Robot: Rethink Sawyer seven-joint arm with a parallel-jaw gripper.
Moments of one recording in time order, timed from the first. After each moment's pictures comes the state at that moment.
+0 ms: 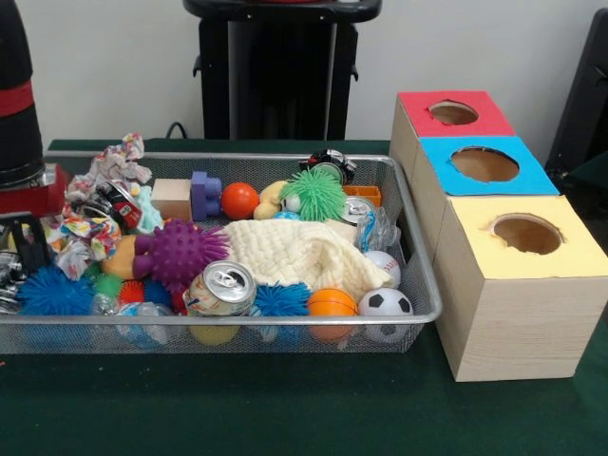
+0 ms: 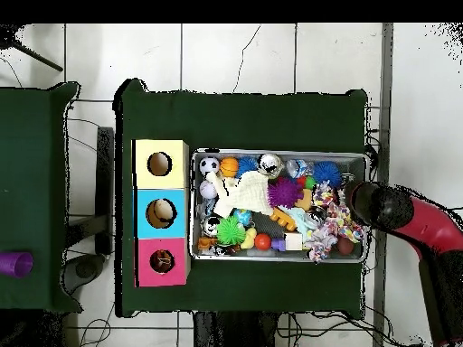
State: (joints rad) arm -0.95 -0.41 0.39 1.40 -0.47 0.61 1.11
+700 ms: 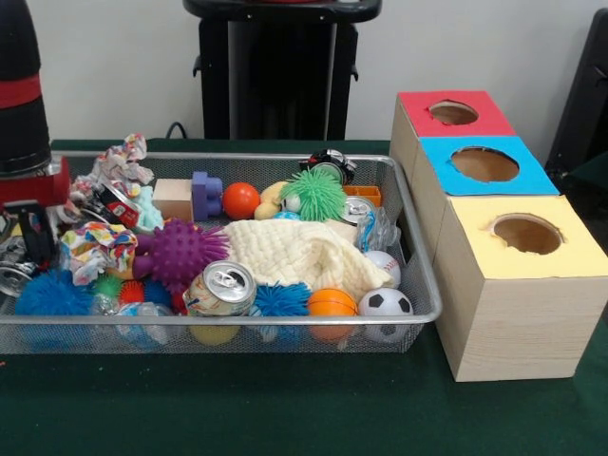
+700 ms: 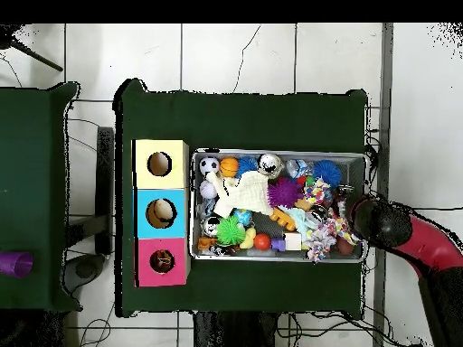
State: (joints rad) arm -1.00 -0.42 0.38 1.50 -0.47 0.48 1.11
